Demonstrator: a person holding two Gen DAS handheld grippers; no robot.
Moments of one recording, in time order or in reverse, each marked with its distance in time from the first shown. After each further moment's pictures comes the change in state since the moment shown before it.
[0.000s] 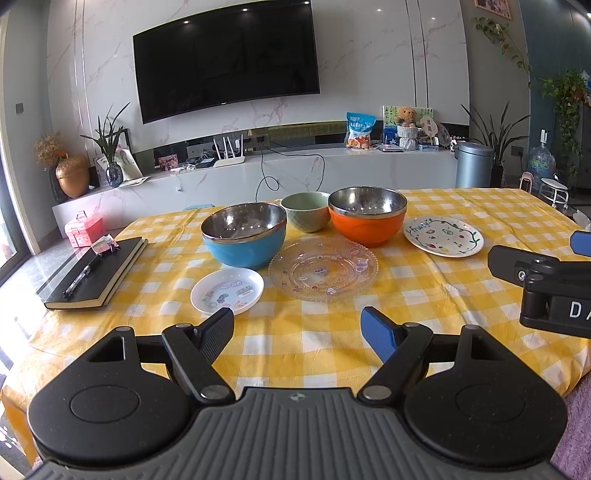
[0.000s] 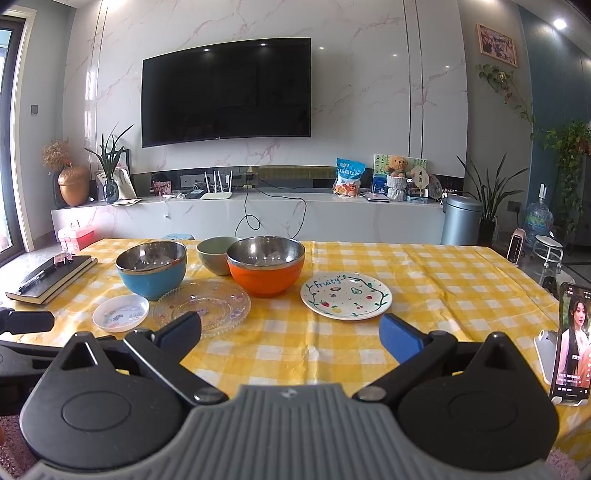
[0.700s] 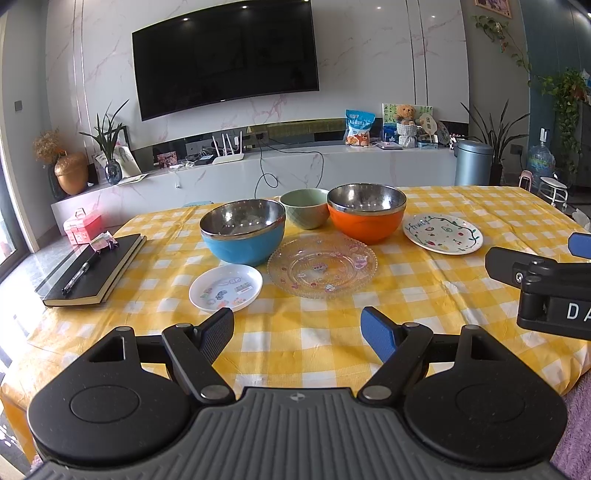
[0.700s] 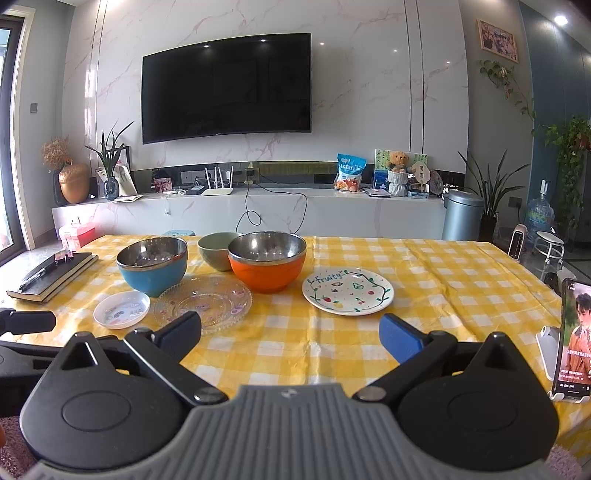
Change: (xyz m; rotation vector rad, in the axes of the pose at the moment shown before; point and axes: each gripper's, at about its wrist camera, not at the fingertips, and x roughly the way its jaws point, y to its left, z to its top) left arm 0.000 0.000 -0.001 0.000 0.004 0.000; right arm 0.003 0.002 -0.002 0.001 0.012 0.002
